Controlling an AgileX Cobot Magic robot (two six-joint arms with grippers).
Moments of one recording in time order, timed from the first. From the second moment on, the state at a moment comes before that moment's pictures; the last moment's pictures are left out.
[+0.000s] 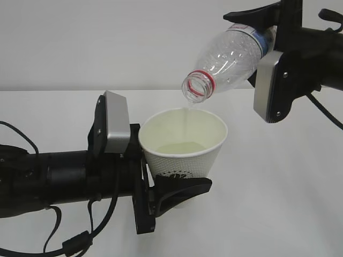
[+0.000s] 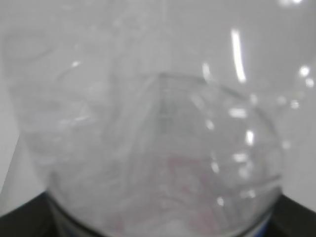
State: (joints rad) left arm -0.60 1.82 -0.62 0.83 -1.13 -0.30; right arm 0.22 1.47 -0.79 -0.84 -0.69 -0.96
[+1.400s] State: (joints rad) left arm -0.60 1.82 -0.62 0.83 -1.13 -0.30; right arm 0.22 1.47 -0.79 -0.84 -0.70 -0.99
